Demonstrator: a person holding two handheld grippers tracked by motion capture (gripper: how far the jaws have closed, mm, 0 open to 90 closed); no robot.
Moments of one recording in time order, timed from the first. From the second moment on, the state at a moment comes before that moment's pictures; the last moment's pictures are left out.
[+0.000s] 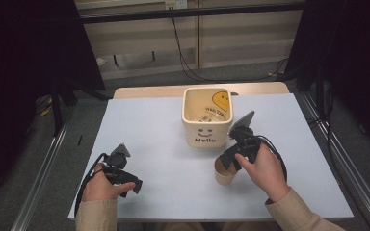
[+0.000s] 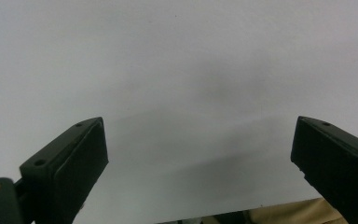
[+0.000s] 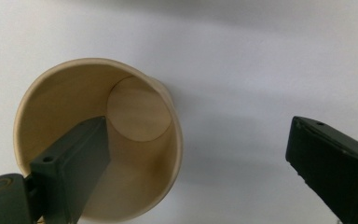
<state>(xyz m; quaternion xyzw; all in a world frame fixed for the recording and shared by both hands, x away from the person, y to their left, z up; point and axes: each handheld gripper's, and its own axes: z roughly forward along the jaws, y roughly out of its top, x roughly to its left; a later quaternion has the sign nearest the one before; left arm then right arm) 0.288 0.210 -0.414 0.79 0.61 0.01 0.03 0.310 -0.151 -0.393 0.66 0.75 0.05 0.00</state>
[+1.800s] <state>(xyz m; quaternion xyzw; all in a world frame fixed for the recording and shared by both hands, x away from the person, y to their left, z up) 0.290 0.211 -0.412 0.79 0.61 0.00 0.04 0.323 -0.105 -0.292 0.62 0.79 0.04 0.01</state>
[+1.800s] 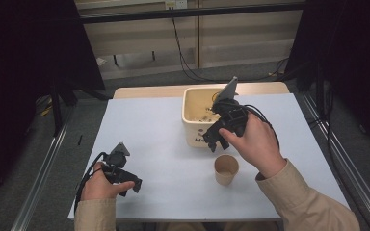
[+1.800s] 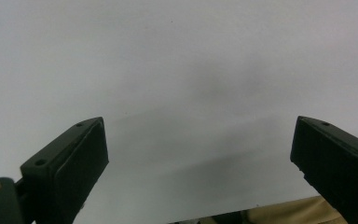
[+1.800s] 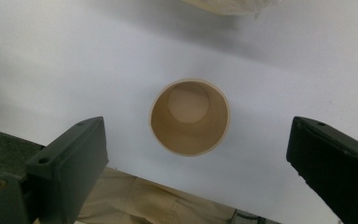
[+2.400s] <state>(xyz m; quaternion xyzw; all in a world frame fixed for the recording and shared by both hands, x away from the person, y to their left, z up) 0.290 0.211 -0.413 0.80 0.60 0.00 0.04 0.322 -0.105 -0.311 0.60 0.79 0.05 0.01</state>
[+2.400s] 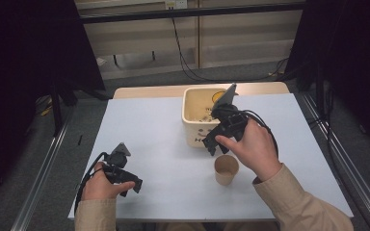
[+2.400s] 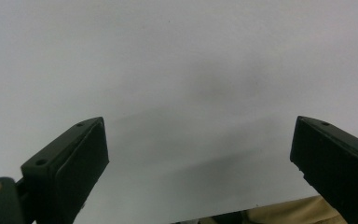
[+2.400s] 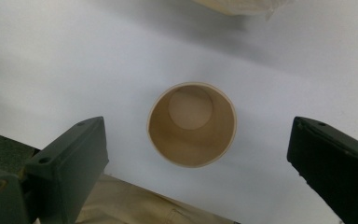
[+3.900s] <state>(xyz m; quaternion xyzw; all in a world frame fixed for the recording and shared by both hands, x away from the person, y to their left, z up) 0.290 0.210 -0.412 0.80 0.60 0.01 0.04 0.318 -0.110 -0.357 0.60 0.80 0.00 0.00</state>
